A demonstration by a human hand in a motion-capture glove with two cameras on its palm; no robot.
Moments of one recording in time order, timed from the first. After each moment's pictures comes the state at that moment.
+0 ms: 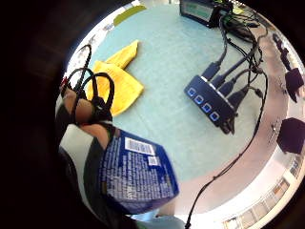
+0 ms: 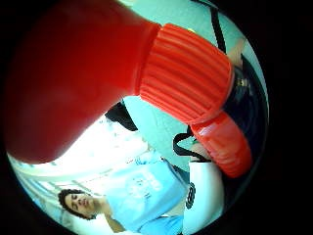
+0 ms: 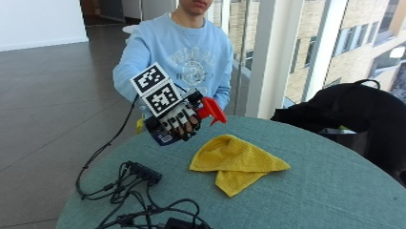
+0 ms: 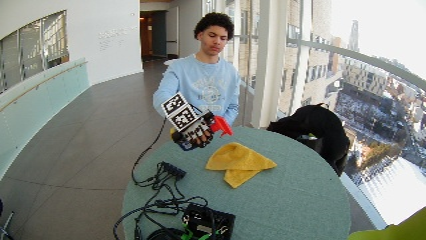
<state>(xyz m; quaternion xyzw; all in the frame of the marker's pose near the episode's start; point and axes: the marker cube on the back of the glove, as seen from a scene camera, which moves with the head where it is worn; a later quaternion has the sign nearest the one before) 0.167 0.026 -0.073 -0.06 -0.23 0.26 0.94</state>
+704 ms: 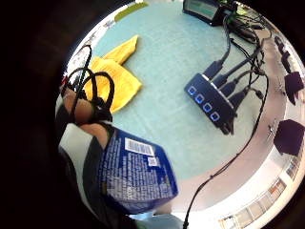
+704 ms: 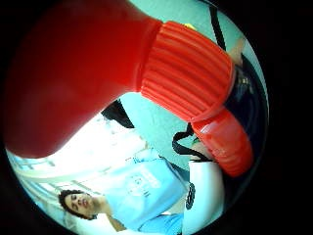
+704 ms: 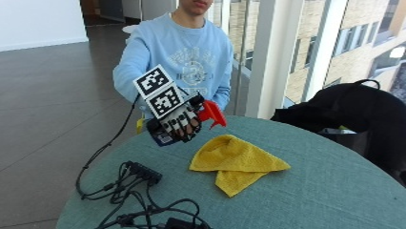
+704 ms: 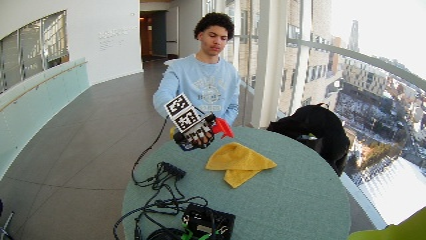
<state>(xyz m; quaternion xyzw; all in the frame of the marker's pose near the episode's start) 0.165 0.026 -0.067 -0.08 -0.22 0.26 0.94</state>
